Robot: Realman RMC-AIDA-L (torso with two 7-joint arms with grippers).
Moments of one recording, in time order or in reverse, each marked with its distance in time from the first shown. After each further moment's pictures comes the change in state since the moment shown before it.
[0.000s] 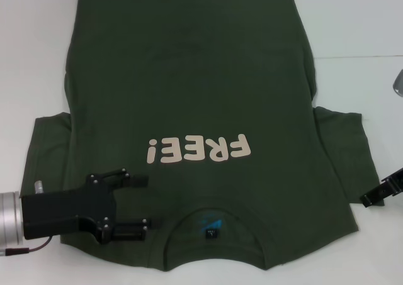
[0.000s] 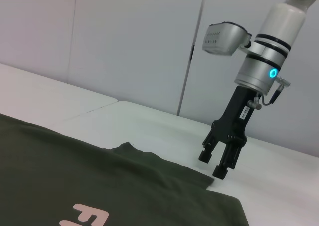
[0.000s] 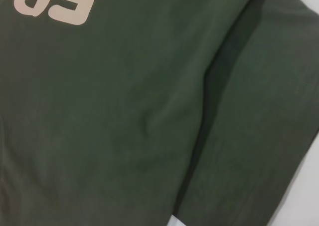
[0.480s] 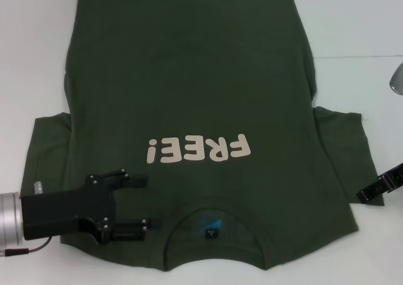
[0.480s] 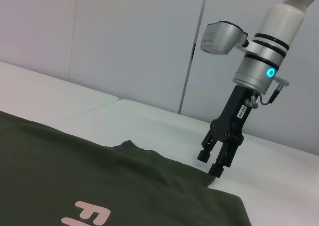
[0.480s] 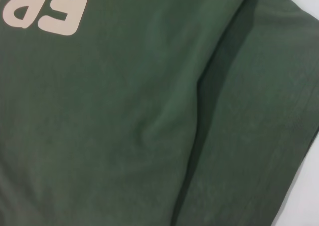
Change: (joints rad) left arm 0.001 0.000 0.000 -0.001 0.003 -0.005 0.000; right arm 0.016 -0.003 -0.002 0.037 -0.002 0.031 0.051
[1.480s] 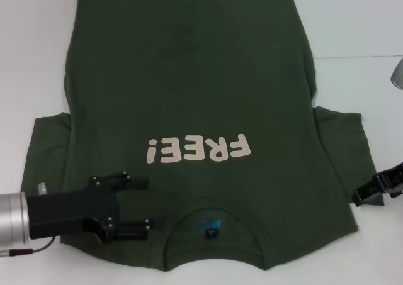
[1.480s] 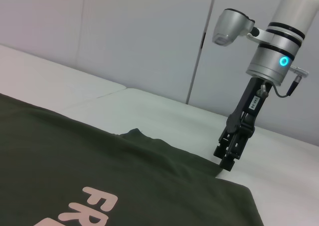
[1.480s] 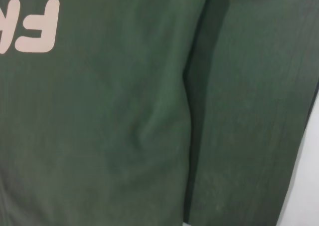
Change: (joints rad) left arm -0.012 -0.004 0.000 -0.017 0.024 -0.043 -0.015; right arm 0.010 -0.002 -0.012 0.015 0.001 -0.032 0.208
